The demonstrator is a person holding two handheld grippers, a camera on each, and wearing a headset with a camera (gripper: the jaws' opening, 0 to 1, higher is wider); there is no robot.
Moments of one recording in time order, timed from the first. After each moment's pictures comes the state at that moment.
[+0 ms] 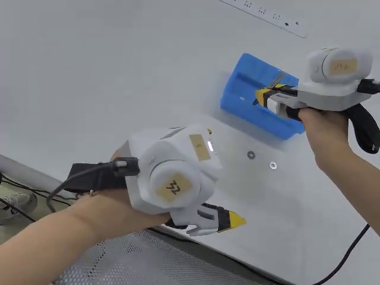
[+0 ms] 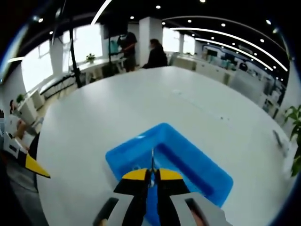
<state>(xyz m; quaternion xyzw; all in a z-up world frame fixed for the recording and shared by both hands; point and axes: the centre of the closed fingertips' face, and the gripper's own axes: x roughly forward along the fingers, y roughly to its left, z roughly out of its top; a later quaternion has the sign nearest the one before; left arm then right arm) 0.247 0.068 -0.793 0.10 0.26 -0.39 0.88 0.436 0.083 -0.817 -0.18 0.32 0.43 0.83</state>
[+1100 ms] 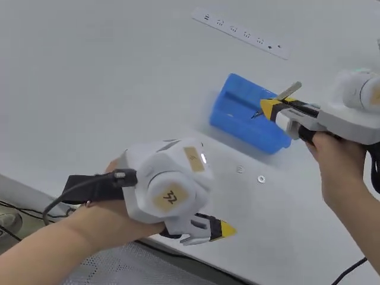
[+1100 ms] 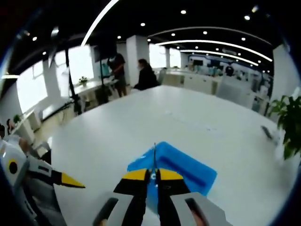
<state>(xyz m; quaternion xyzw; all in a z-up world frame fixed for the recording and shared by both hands) 0.249 0.069 -0.791 0.11 0.25 -0.39 0.88 0.390 0.059 -0.746 -0.11 0.26 0.40 0.87</state>
